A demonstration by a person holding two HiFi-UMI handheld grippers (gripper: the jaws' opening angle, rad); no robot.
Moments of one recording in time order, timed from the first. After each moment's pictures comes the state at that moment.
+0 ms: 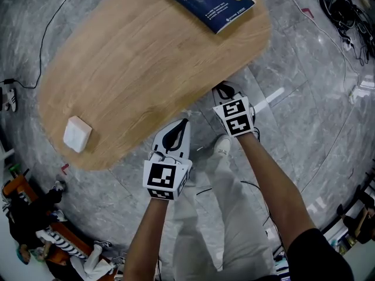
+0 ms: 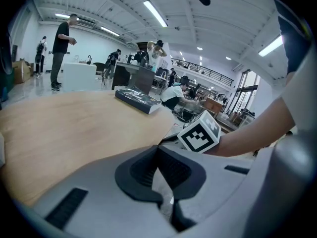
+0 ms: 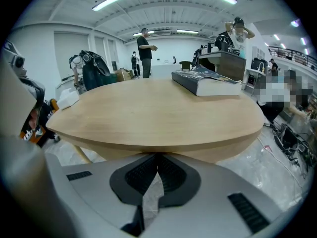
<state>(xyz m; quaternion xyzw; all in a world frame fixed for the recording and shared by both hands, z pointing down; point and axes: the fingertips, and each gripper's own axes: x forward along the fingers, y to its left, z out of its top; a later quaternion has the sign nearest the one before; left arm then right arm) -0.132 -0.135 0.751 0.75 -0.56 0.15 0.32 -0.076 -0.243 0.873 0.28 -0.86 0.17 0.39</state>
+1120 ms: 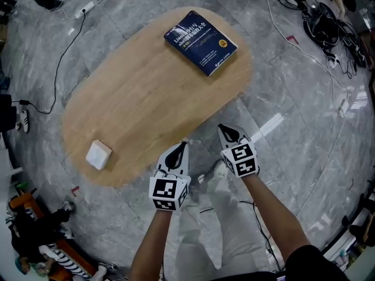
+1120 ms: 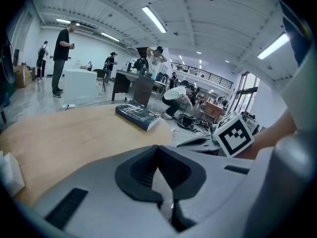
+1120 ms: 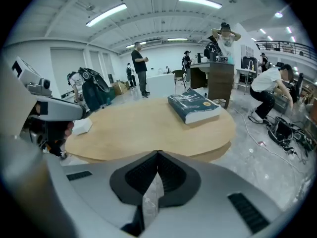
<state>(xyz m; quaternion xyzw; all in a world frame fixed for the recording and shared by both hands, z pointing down) -0.143 -0.146 0.674 0.75 -0.57 0.14 0.31 -0.046 -0.214 0.750 0.31 -0.87 0.20 0.33</state>
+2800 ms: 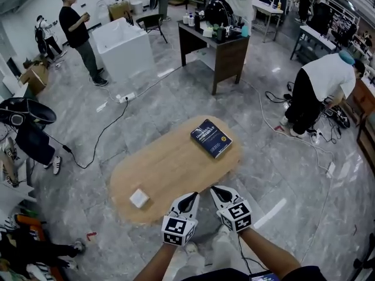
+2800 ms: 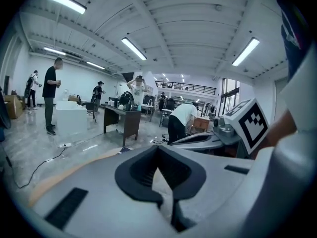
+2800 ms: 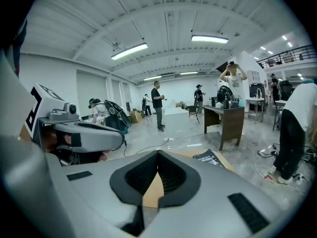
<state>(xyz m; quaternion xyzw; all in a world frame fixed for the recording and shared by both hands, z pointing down) -0.146 -0.074 0.371 0.81 -0.56 0.09 0.17 -0.107 -0.109 0.396 0.27 -0.94 0.13 0.18</state>
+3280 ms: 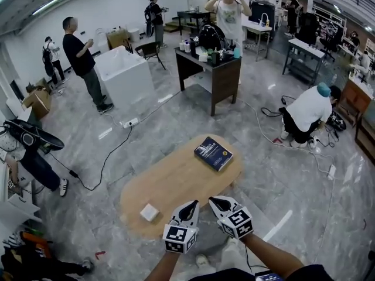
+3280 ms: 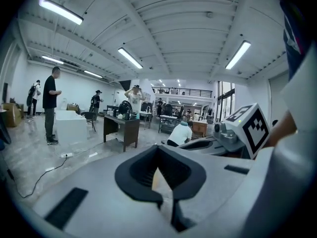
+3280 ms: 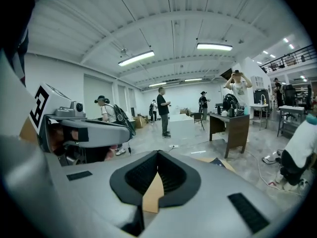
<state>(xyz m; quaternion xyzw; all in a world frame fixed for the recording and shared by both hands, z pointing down) -0.169 -0.029 0.313 0.81 -0.56 0.08 0.13 -0.135 -0.054 0.348 0.25 -0.95 0.11 0.15</state>
